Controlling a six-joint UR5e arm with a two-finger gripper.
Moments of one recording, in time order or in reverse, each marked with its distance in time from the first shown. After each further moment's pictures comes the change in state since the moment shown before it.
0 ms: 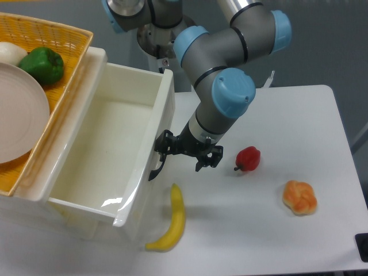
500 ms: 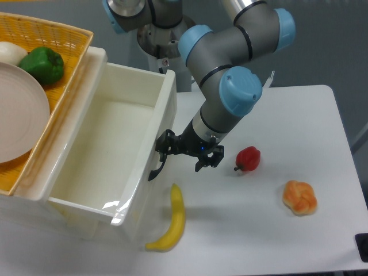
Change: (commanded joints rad) arm 0.008 0.000 -0.020 0.000 -0.029 0.005
